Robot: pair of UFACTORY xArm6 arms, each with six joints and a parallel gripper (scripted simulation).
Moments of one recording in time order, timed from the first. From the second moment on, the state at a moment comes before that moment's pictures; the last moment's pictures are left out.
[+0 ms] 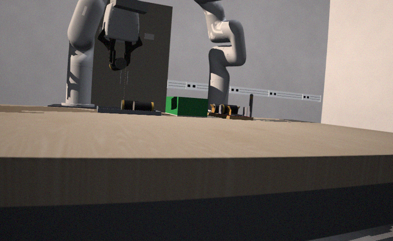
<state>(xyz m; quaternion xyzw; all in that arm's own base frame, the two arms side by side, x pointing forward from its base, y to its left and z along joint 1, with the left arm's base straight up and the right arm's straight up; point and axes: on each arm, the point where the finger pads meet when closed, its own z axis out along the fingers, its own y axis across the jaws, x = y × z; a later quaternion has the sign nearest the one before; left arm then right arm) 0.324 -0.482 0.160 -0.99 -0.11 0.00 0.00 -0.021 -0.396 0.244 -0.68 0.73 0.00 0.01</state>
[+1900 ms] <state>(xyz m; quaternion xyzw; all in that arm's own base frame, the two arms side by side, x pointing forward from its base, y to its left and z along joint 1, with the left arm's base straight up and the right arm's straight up) 0.324 -0.482 0.160 -0.75 0.66 0.00 0.00 -0.021 -0.396 0.244 -0.68 0.73 0.00 0.01</state>
